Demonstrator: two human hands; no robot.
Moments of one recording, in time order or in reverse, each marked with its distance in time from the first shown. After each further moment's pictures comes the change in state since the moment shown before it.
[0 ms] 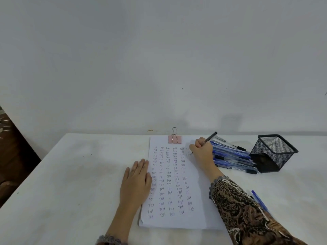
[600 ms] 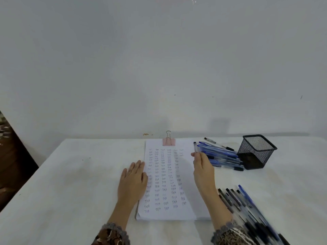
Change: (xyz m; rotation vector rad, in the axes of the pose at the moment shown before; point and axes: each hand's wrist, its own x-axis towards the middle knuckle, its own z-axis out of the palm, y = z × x) left_hand -0.003 0.004 -0.007 -0.002 -0.050 0.005; right_hand -0.109 -0.048 -0.029 -0.162 0.053 -0.021
